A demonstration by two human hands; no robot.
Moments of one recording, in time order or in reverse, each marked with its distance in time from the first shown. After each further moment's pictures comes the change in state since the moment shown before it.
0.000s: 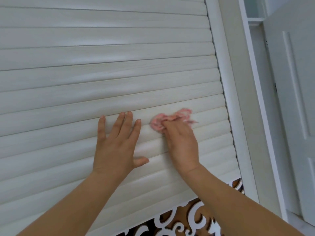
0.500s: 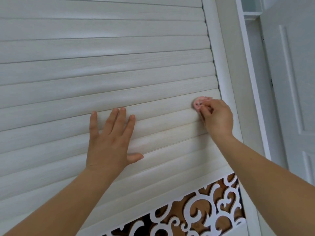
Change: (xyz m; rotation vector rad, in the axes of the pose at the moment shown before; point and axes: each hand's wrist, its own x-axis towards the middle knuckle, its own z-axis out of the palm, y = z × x) left_hand -0.001 0.001 0.003 -0.009 -0.003 -0.008; right_hand 0.036 0.094 -0.049 0.031 0.018 0.516
